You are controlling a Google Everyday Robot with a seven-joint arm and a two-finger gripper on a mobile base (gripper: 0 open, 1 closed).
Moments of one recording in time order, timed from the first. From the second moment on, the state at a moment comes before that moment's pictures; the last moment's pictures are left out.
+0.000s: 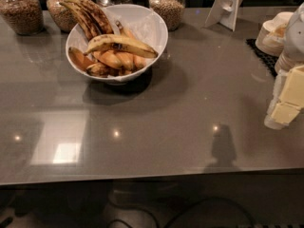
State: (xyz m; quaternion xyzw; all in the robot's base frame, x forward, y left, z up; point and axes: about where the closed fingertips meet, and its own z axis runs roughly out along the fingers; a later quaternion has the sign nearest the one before) arm 0.438 -0.217 0.976 -0.60 0.78 -0.03 0.16
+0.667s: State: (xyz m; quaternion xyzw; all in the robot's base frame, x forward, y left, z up) arm 0.445 -0.211 0.978 -0.60 0.78 -0.03 0.18
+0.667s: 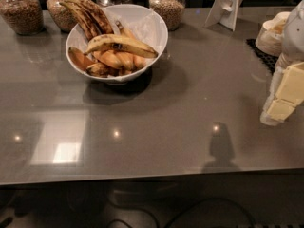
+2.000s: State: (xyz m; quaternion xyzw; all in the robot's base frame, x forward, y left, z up) arm 0.594 -0.067 0.979 -0.61 0.70 0.09 0.36
